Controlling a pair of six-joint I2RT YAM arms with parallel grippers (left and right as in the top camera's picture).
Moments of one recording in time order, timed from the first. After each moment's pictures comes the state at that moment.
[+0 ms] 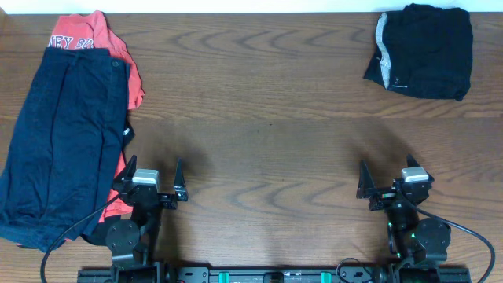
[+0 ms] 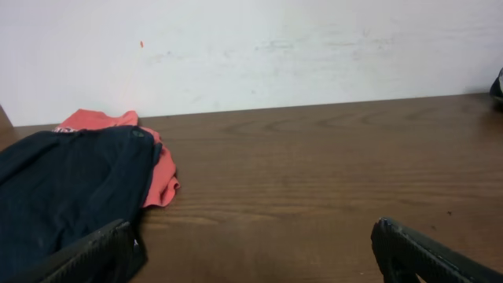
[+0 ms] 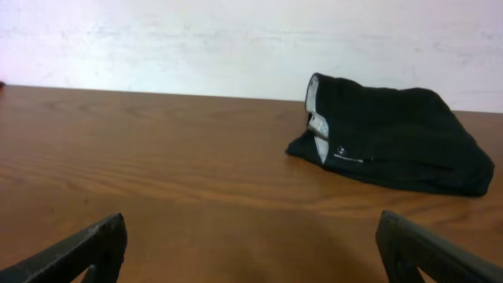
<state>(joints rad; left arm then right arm) 0.10 0.01 0.02 -0.09 0.20 0.04 -0.02 0.01 0.04 -0.12 -0.13 0.00</state>
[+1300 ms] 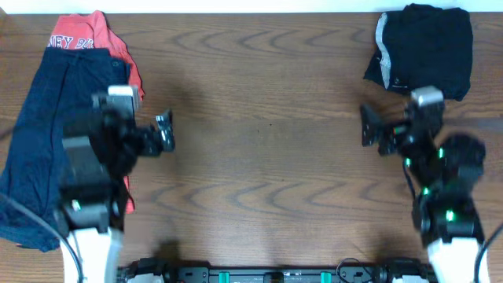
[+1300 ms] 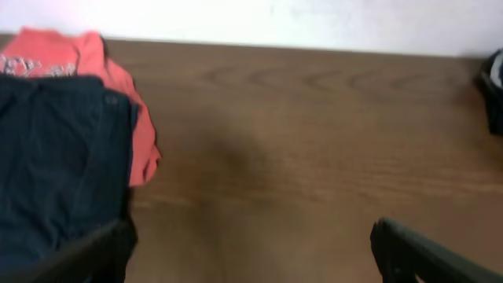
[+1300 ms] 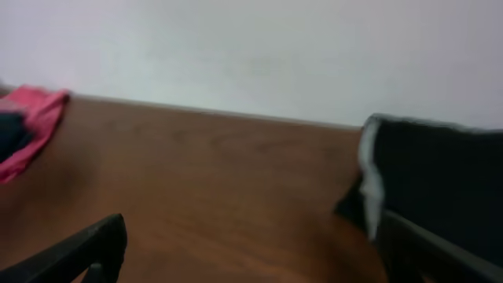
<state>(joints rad) 0.10 1.01 1.01 -0.62 0.24 -0.01 -0.02 0.92 0.73 -0.11 -0.33 0.02</state>
